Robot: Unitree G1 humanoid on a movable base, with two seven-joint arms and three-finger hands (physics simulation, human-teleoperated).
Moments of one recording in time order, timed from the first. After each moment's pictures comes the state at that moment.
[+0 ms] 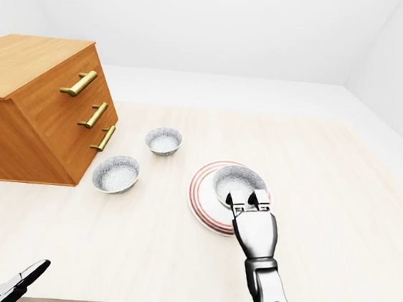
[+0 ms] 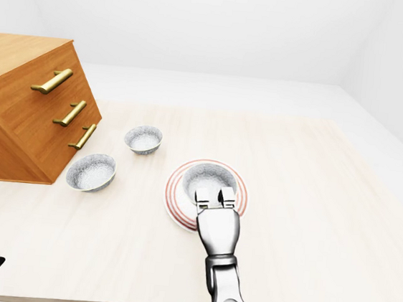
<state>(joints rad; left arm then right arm) 0.37 -0.17 0.90 -0.34 -0.32 0.08 -0.09 0.19 -0.03 0.29 -0.10 -1.53 0.09 -0.40</state>
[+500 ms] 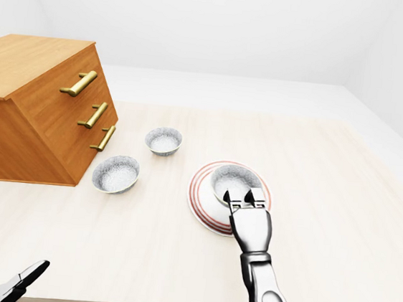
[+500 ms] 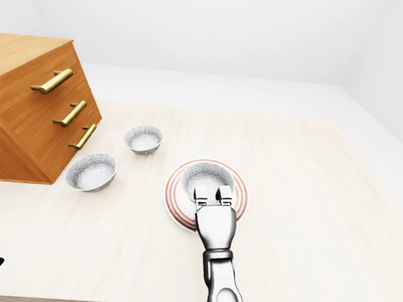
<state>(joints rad) 0.37 -0.17 0.91 -0.35 -0.32 0.08 -0.10 0.11 0.00 0.27 0.05 -1.49 0.09 -0.47</state>
